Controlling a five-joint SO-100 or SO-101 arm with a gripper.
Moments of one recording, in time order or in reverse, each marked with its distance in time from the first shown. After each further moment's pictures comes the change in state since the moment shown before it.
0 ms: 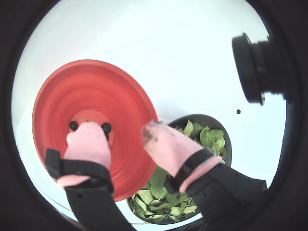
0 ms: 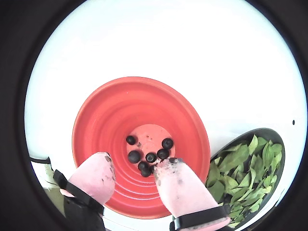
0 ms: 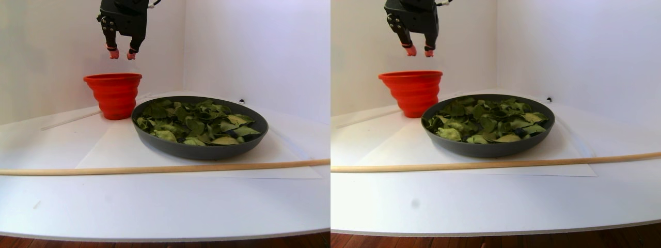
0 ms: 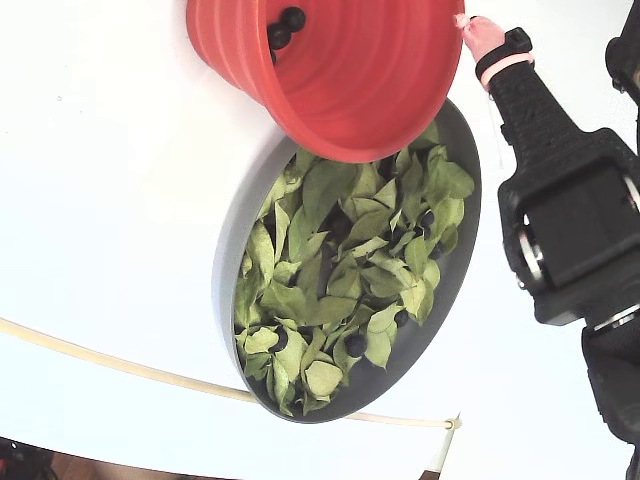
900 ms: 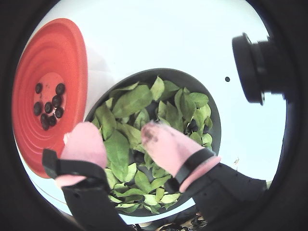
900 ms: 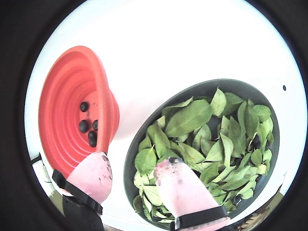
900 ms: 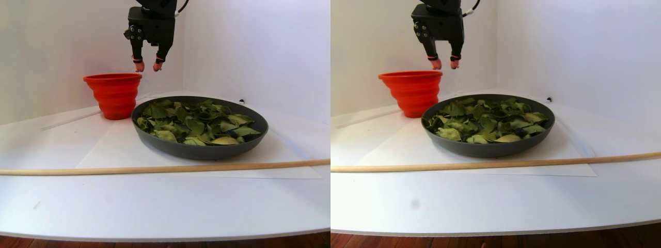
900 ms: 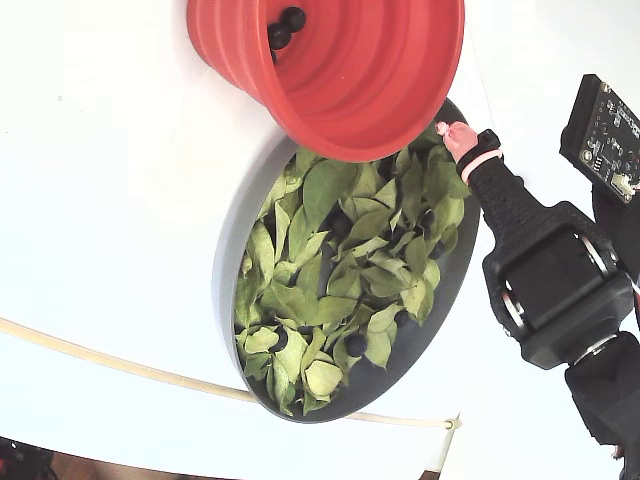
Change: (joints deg) arm 10.4 0.9 1.9 8.2 -2.3
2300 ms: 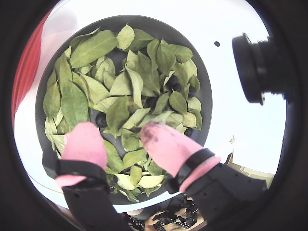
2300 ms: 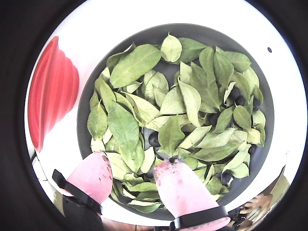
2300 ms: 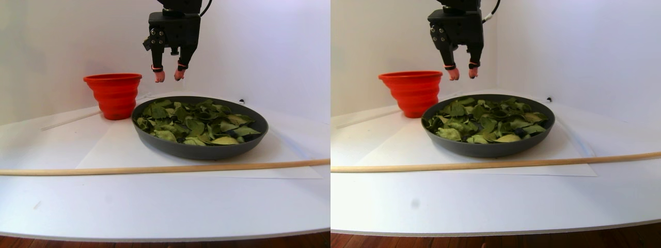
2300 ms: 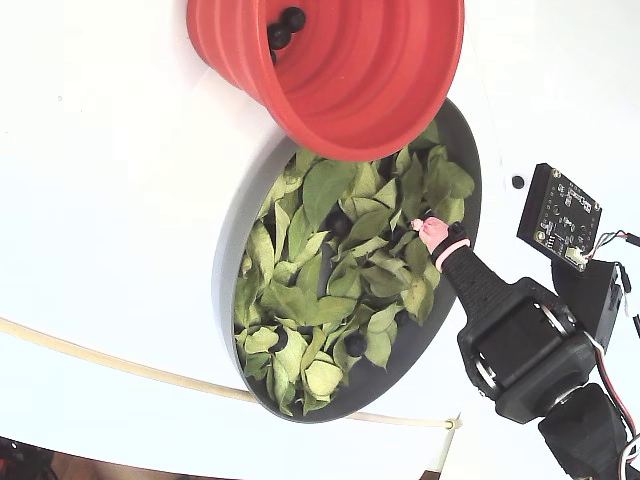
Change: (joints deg) arm 7.9 2.8 7.0 3.3 -2.0
